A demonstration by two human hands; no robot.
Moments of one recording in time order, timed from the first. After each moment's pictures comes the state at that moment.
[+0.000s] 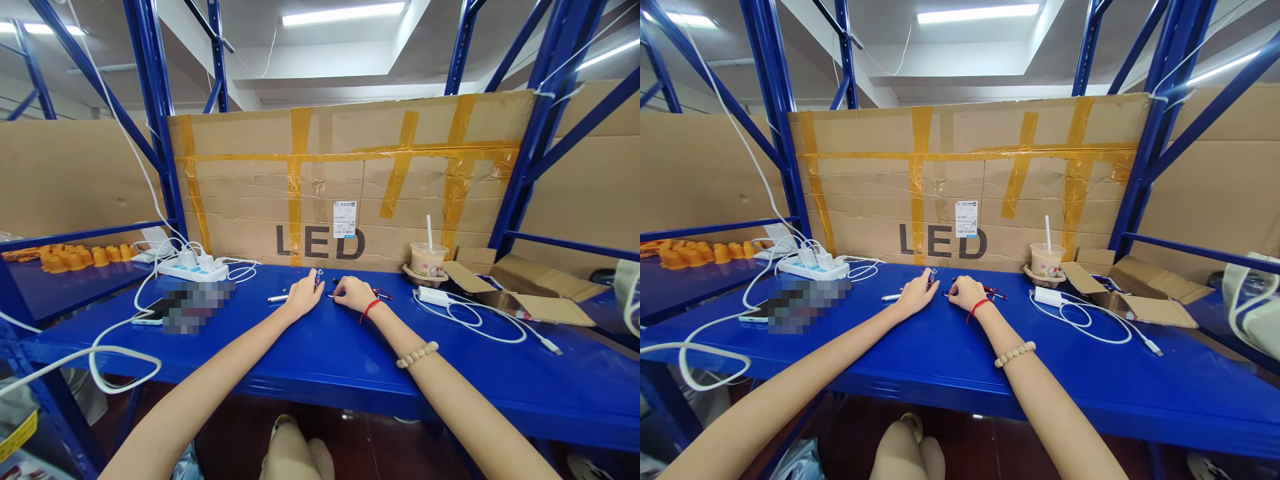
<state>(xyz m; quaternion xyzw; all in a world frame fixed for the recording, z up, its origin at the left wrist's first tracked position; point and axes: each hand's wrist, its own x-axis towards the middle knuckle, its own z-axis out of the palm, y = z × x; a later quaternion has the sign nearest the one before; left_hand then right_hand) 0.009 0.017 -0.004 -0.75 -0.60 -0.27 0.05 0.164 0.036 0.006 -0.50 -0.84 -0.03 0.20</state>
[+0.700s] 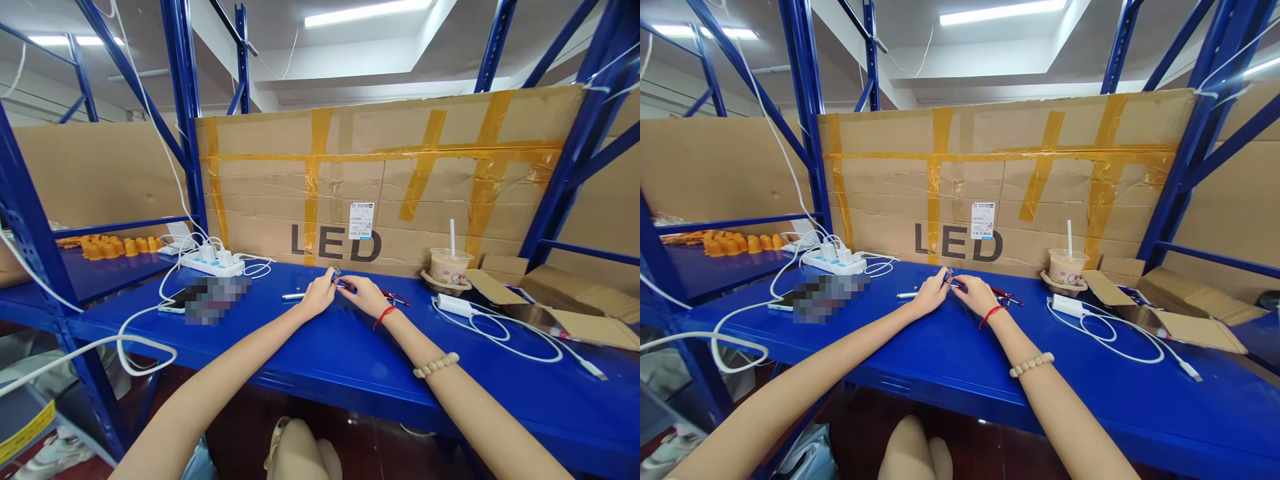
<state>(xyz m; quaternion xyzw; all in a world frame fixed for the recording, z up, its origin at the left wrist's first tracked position) 0.009 0.013 -0.003 -0.76 -0.57 -0.31 0.01 0.158 0.037 0.002 -0.37 -0.87 -0.01 0.31</state>
